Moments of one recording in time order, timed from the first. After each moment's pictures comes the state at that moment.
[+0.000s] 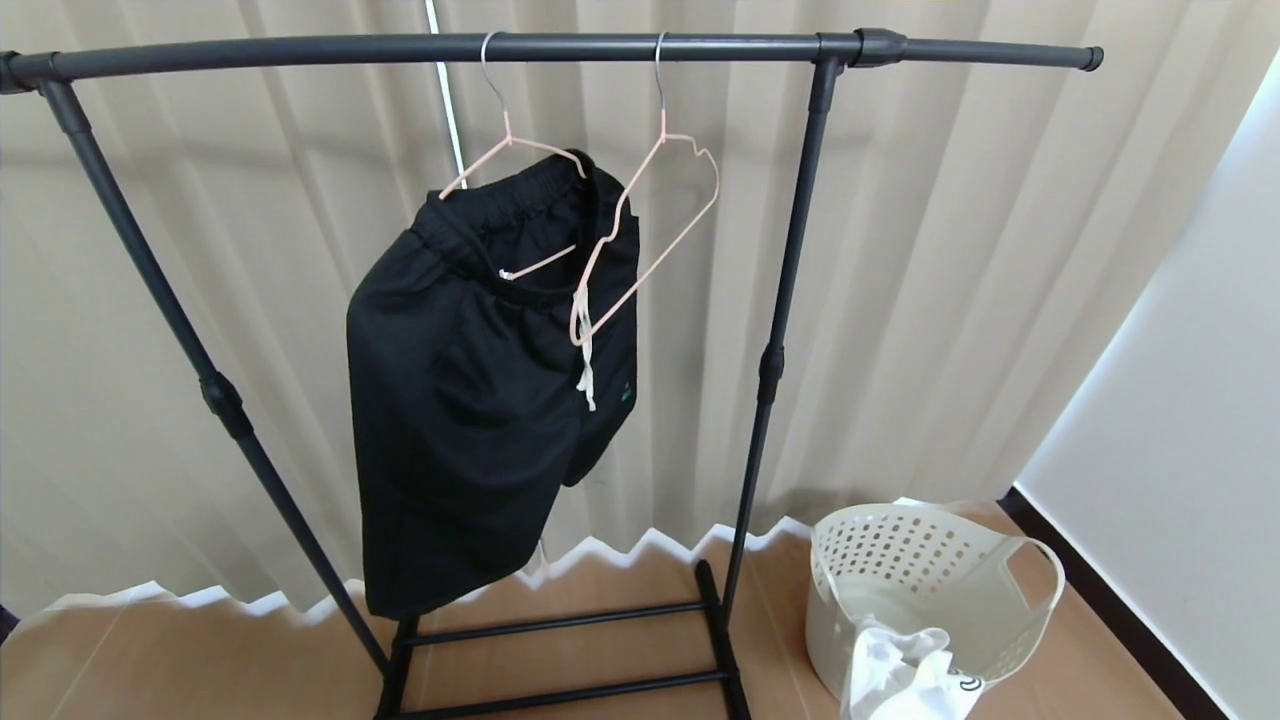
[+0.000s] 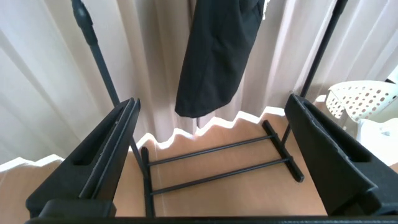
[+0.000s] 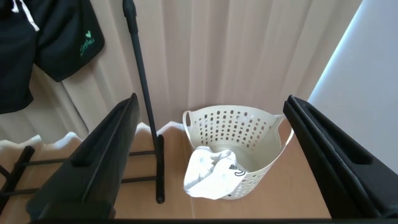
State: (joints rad) left arm 0.00 0.00 -0.01 0.03 -0.10 0.07; right arm 0.00 0.00 -0.01 0.02 -0.03 0.04
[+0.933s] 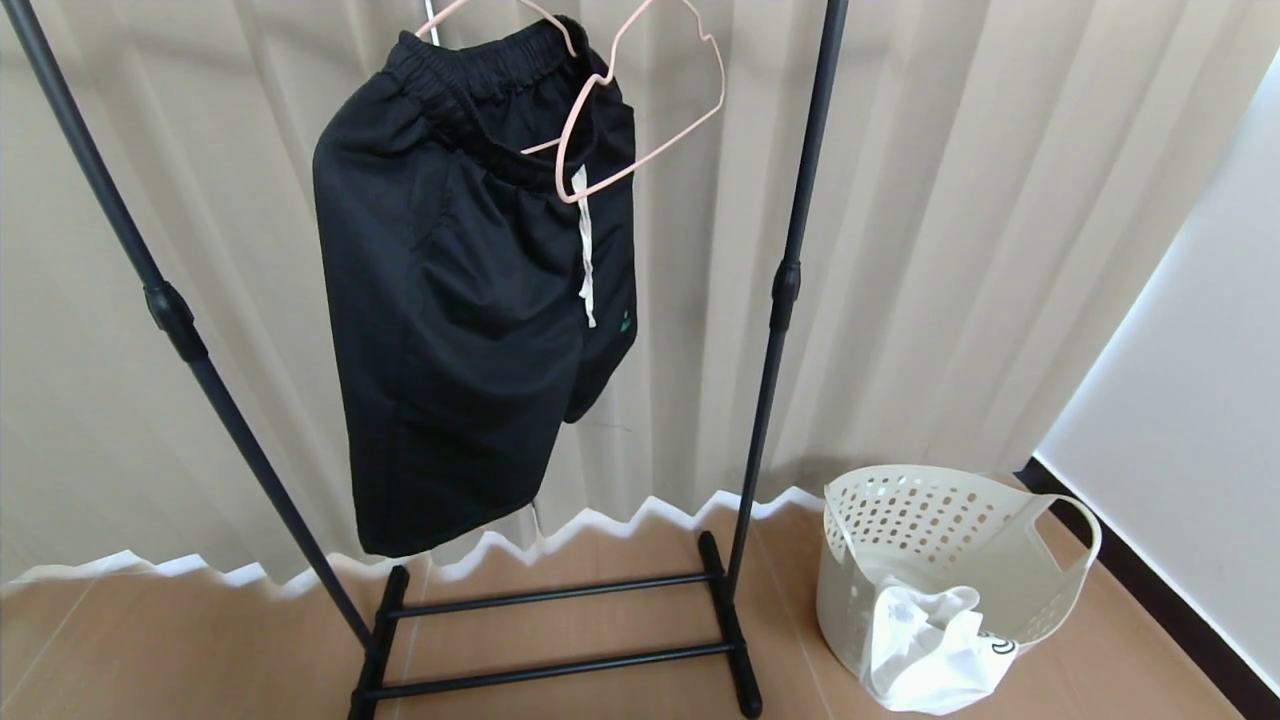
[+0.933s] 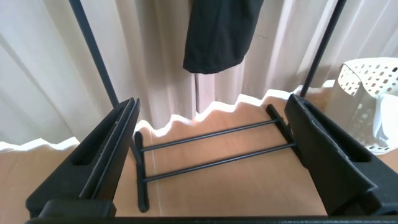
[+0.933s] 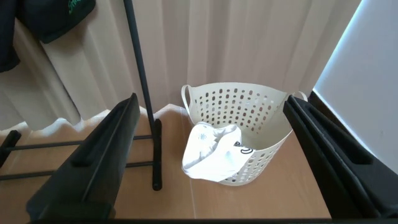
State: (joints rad) left arm 0.00 0.00 -0.01 0.04 -0.10 0.07; right arm 0.00 0.00 -0.01 0.02 -0.03 0.04
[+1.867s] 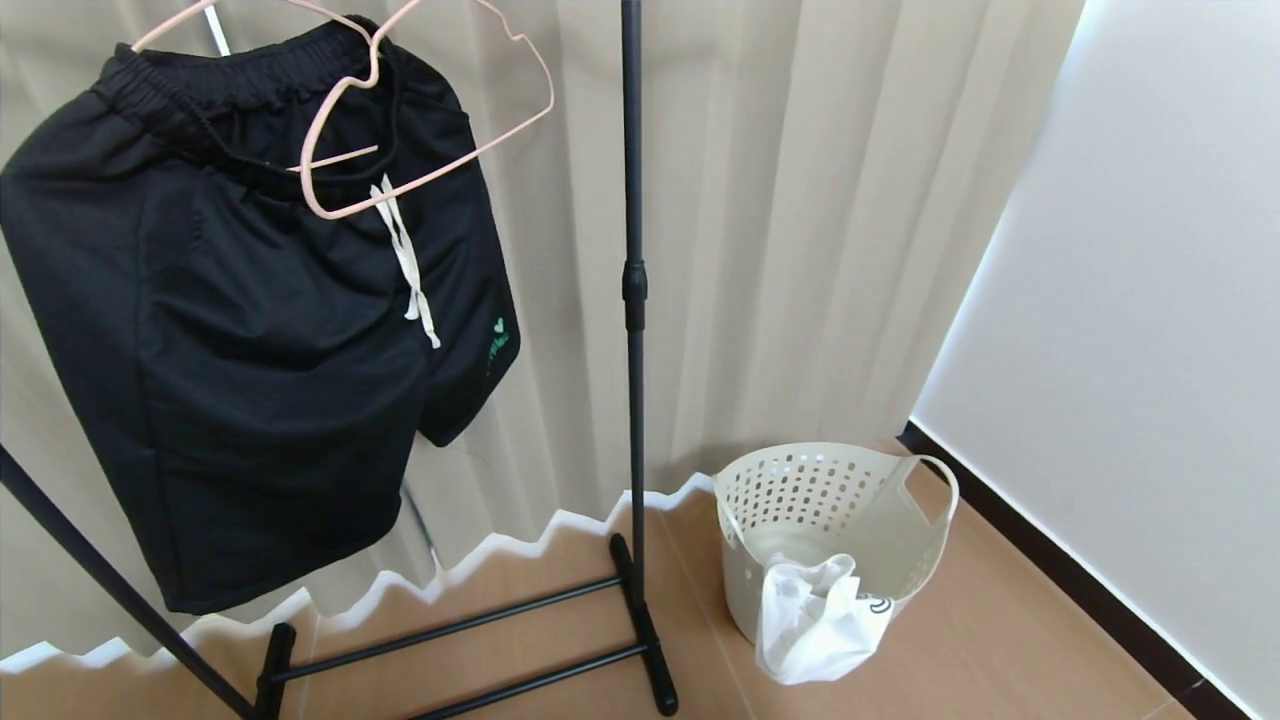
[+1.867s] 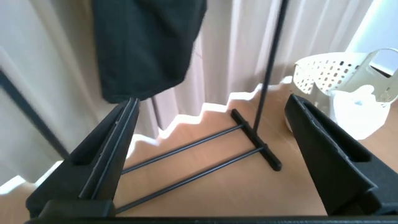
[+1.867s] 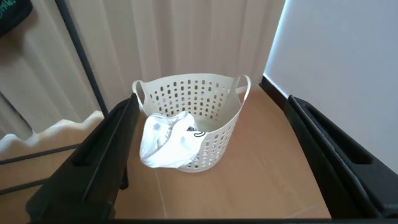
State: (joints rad) left arm 0.00 0.00 -0.01 0.03 -0.10 0.07; right arm 0.00 0.00 -0.01 0.02 -0.03 0.04
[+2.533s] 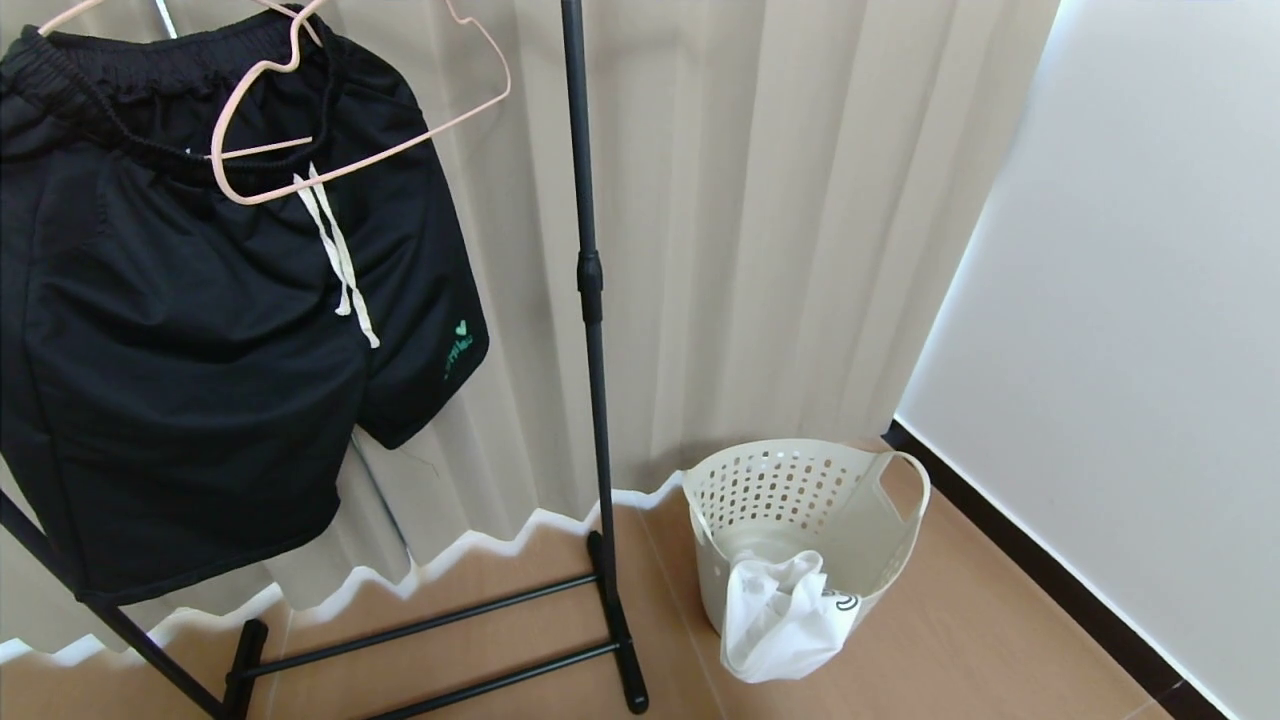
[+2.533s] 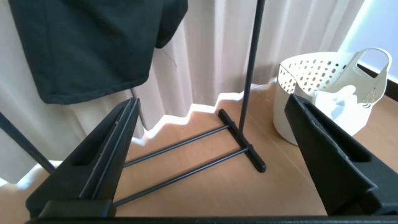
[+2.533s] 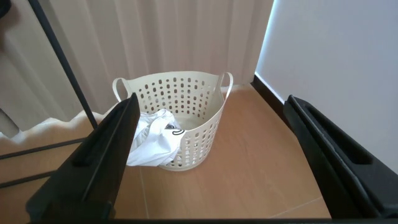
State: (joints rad) left arm 0.00 0.00 -0.01 0.04 -0.10 0.07; right arm 0.00 0.00 -0.01 0.02 -0.03 0.04
